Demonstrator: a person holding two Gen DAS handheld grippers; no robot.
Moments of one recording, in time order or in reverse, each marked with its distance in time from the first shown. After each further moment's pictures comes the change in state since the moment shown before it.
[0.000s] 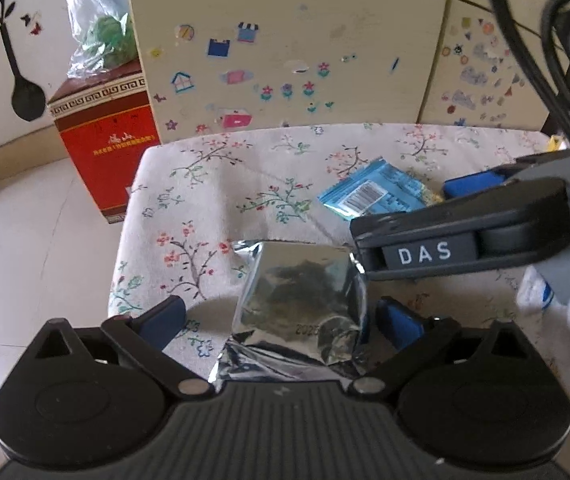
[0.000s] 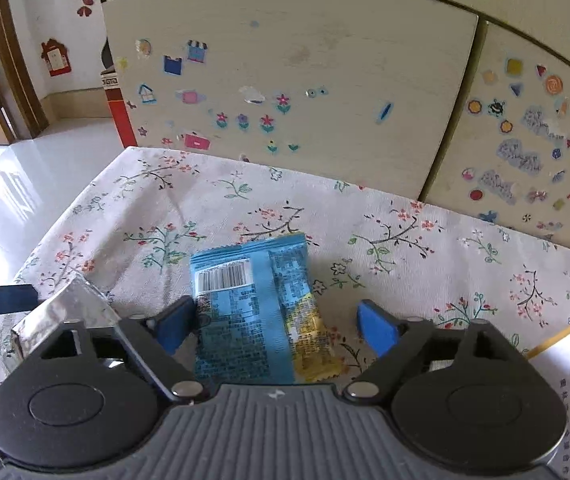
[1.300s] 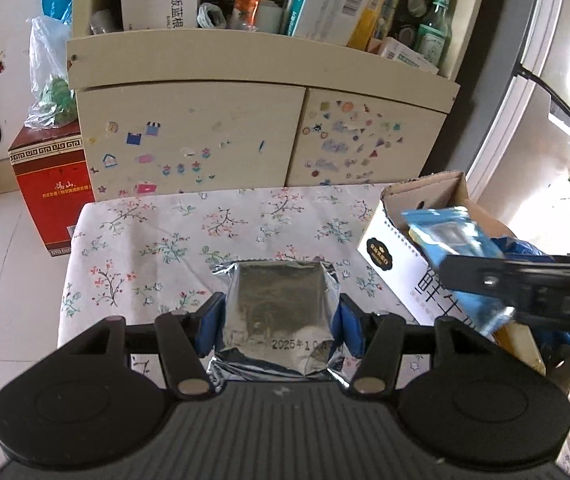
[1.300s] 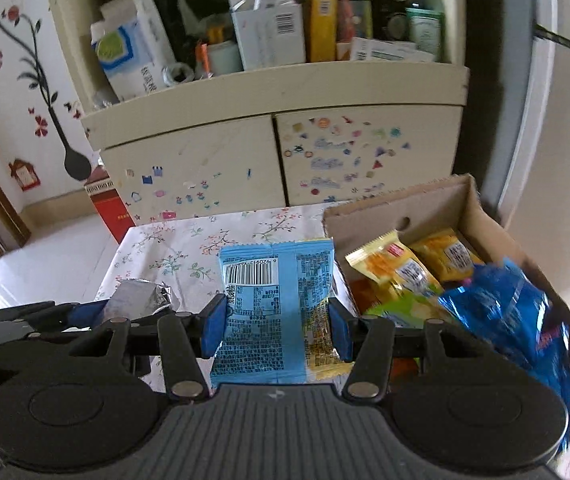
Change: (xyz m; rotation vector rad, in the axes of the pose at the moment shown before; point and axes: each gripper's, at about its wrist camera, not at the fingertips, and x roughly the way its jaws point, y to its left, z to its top) left arm -0.114 -0.052 -0.003 0.000 -0.129 -0.204; right arm -0.210 -0.026 -0.064 0.340 -0.152 -0.094
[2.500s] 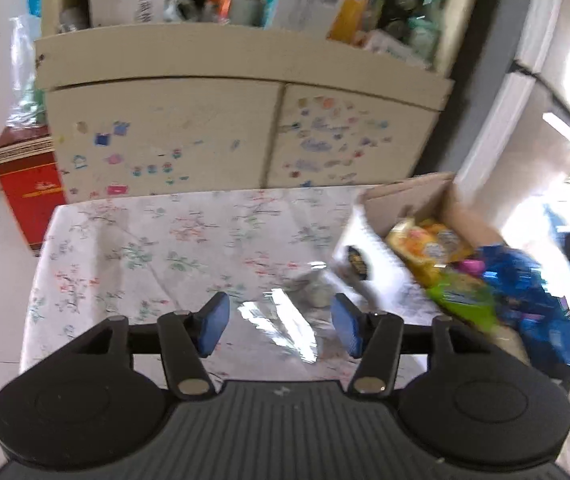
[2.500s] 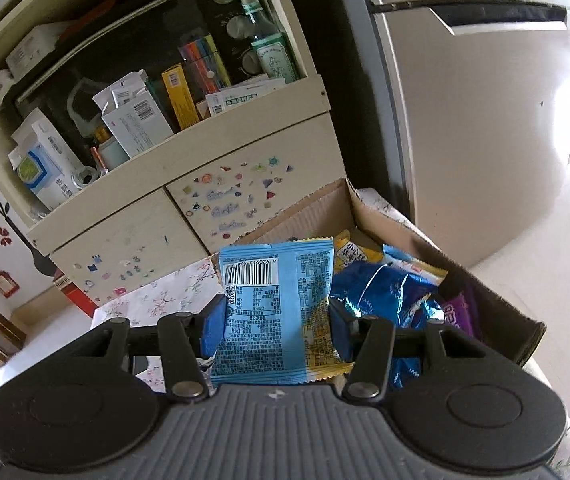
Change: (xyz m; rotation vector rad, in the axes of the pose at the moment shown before) left arm 0.029 -0.024 0.007 -0.007 -0.003 0.002; right arm -0.052 -0.086 -0.005 0.319 -0.106 -0.062
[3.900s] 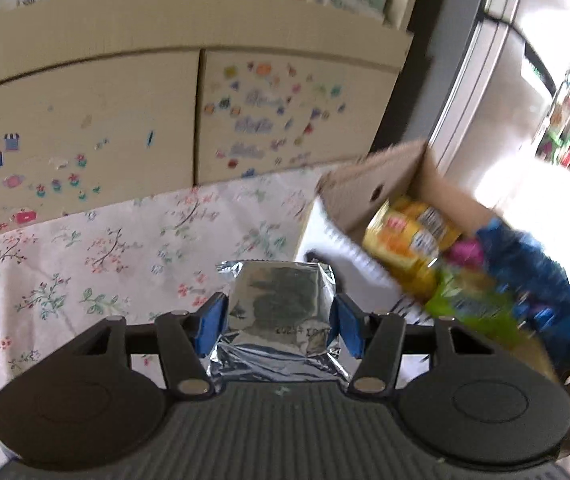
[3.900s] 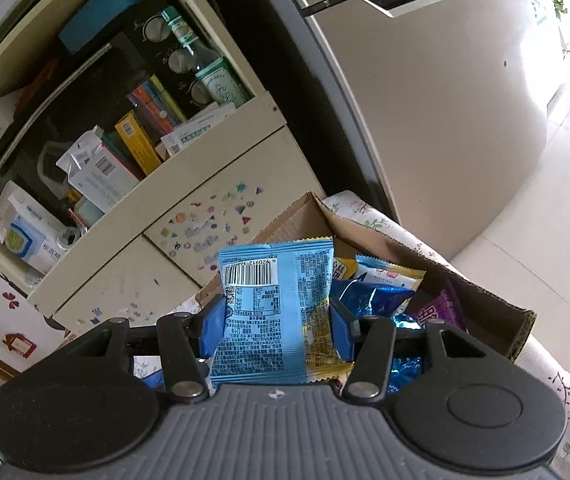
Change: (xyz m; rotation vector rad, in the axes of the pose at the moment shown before) left arm 0.066 -0.022 0.019 0.133 0.037 -0.160; right arm -0.004 -0.032 0.012 0.198 -0.037 0.009
